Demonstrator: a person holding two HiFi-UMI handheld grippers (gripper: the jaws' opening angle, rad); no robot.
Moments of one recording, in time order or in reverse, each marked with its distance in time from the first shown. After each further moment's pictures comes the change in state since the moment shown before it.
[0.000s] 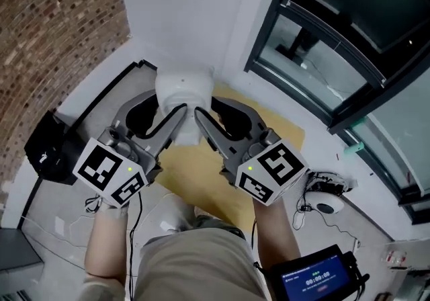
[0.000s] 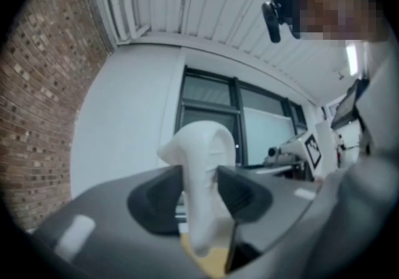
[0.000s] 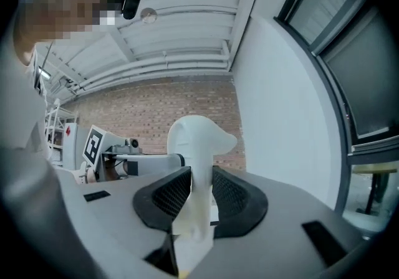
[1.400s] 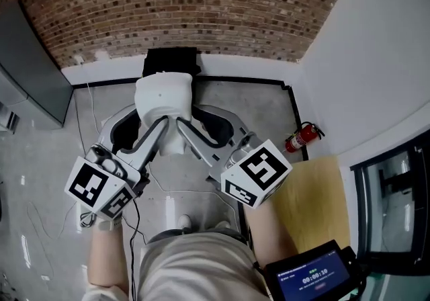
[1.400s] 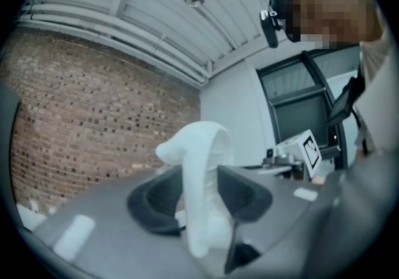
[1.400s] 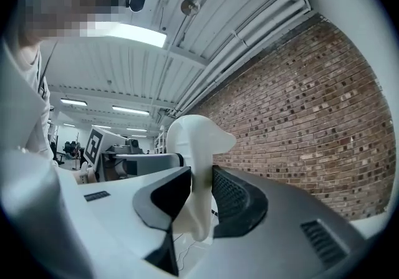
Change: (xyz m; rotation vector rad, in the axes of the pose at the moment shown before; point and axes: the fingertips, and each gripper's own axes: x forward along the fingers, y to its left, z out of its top) left arm -0.436 0.039 0.052 0.111 0.038 1.014; right arm 0.153 0.407 -0.001 0.056 -0.012 1.035
